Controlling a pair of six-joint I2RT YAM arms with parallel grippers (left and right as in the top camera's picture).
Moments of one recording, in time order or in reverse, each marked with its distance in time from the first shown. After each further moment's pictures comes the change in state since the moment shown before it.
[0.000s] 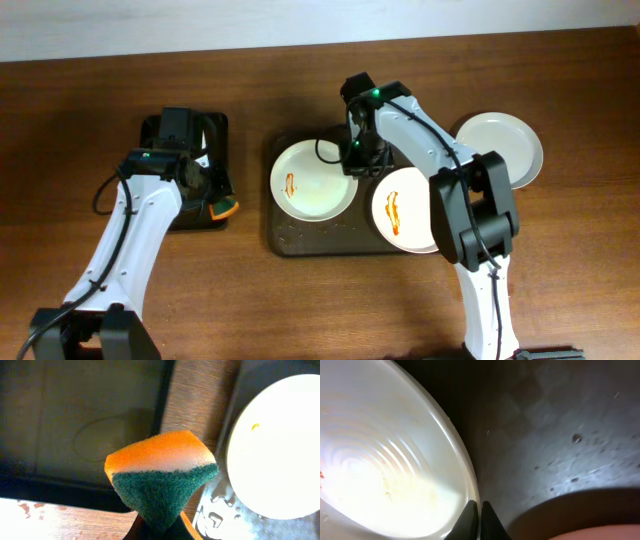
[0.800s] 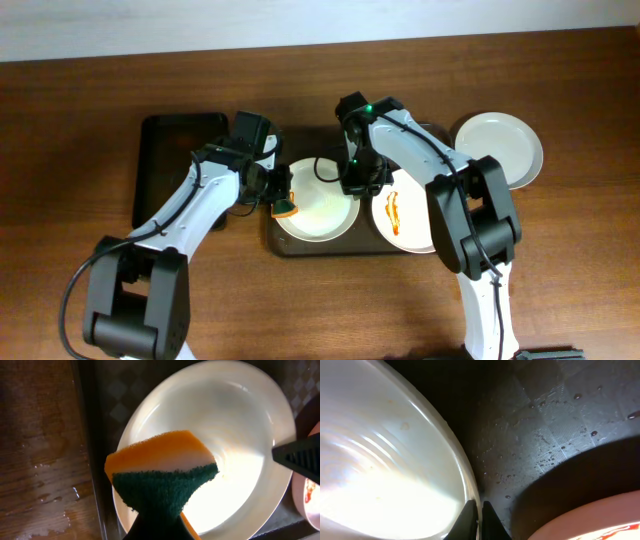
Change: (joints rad) left arm -0.211 0.218 -0.004 0.229 0.183 0.051; right arm 0.043 -0.050 -0.130 -0.005 0.014 0.010
